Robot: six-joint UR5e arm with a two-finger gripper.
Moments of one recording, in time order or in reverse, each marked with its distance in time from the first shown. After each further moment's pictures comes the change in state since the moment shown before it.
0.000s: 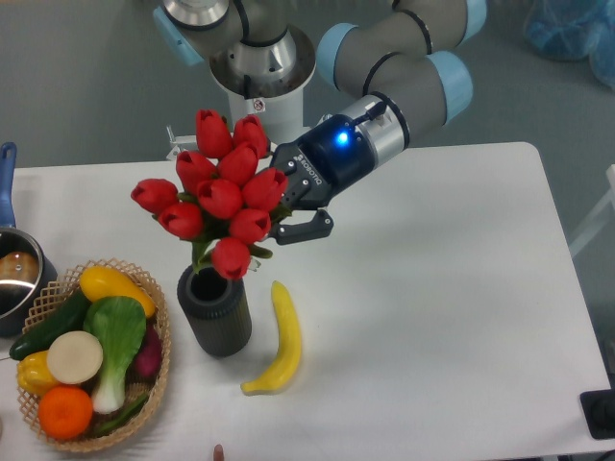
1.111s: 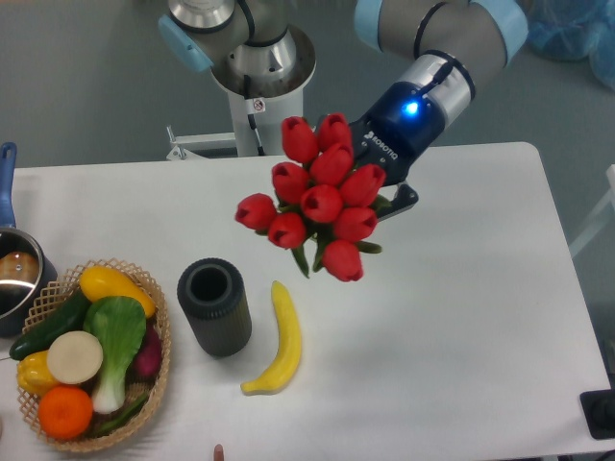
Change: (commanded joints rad) arm 0.098 0.009 0.133 -0.057 0.218 -0.136
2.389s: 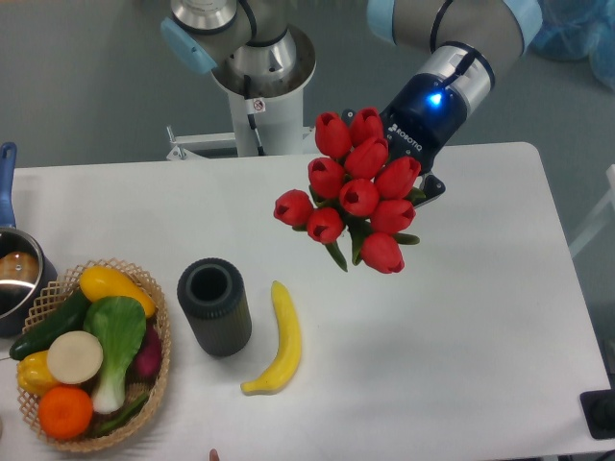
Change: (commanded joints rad) arm 0.075 0.024 -0.009 -0.044 0.002 -0.009
